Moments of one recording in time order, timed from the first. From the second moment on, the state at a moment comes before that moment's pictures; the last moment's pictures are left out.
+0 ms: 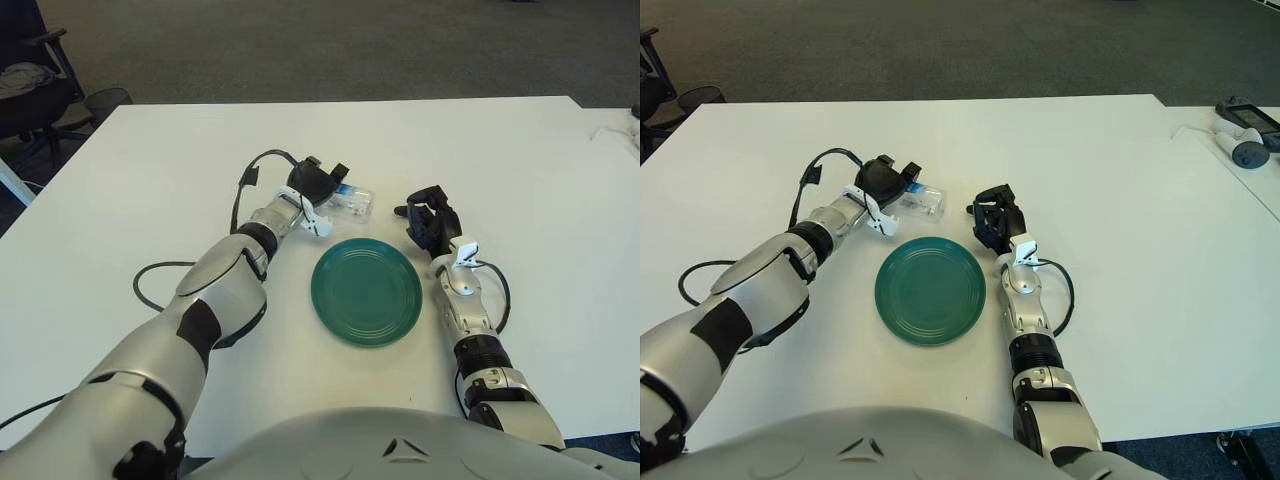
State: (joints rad) left arm -0.96 0.09 -0.87 1.38 0.98 -0.18 0.49; right arm -0.21 0.02 -0.07 0.57 0.02 -0.33 -0.01
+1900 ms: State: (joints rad) left arm -0.96 0.12 -0.15 1.32 0.31 -0.44 0.08; right arm -0.25 0.01 -0.08 0.61 0.03 -0.34 0.02
